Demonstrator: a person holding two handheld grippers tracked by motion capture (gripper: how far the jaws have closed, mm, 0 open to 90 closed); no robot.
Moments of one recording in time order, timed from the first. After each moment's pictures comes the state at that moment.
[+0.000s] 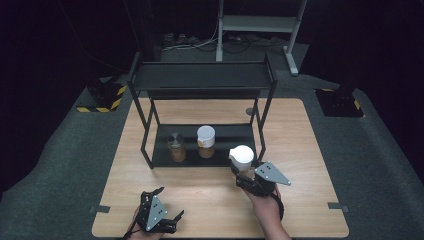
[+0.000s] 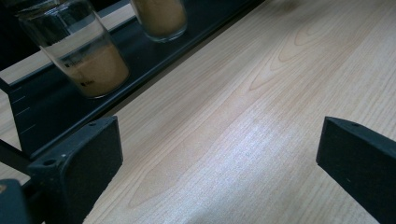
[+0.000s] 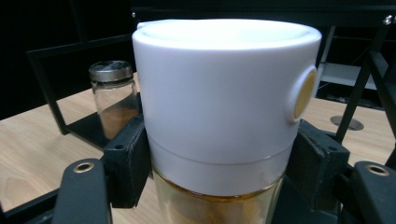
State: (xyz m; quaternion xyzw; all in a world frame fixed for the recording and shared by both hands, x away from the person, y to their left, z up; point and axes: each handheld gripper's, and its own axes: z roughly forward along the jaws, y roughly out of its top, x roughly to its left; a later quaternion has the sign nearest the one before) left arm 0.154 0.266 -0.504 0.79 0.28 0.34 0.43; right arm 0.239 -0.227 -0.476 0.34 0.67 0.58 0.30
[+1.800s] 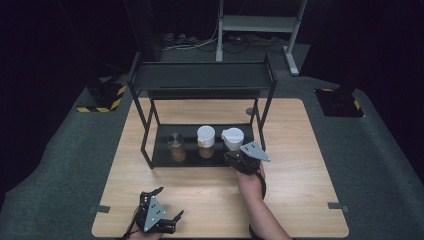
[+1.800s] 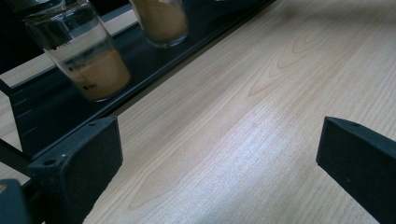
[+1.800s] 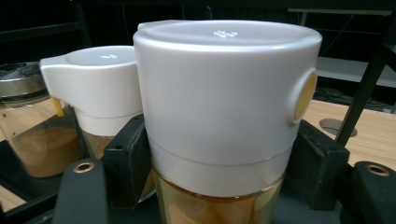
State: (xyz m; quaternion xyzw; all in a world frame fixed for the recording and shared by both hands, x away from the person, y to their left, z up) left arm 0.152 0.272 -0.507 0.78 0.28 0.34 0.45; right arm 0.301 -0.175 -0.482 0.38 0.66 0.55 0.34
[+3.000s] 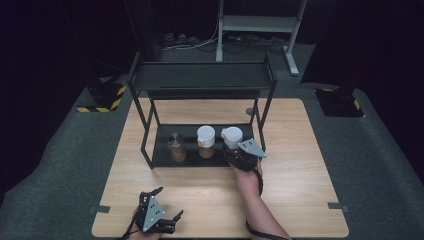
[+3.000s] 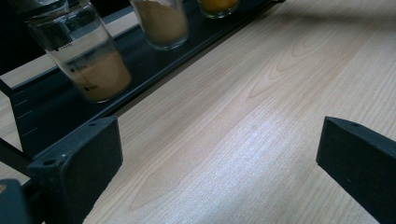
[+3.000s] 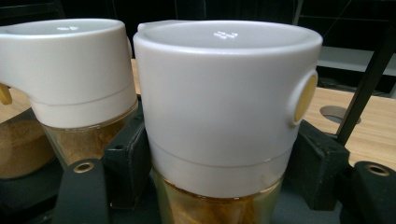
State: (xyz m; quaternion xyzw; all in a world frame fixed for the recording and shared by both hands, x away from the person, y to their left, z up) left arm 0.151 0.274 -0.509 0.78 0.28 0.34 0.45; right arm 0.319 -0.169 -0.492 0.40 0.66 0.54 0.33
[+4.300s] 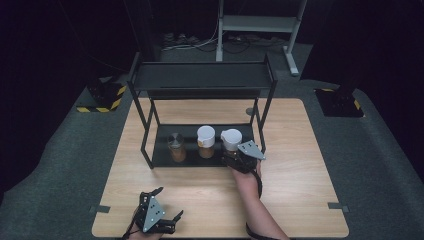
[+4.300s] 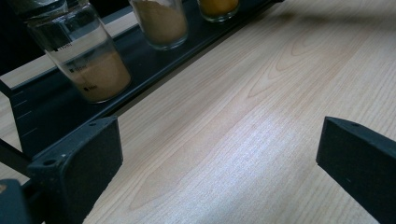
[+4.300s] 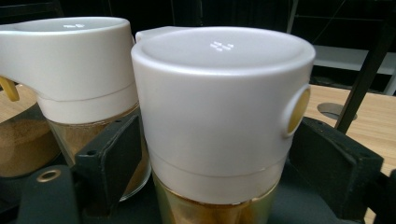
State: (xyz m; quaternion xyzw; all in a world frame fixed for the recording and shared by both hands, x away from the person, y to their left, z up) left arm 0.151 0.273 -0.509 0.78 0.28 0.34 0.45; right arm 0.311 -0.163 -0.493 0.41 0.66 0.53 0.34
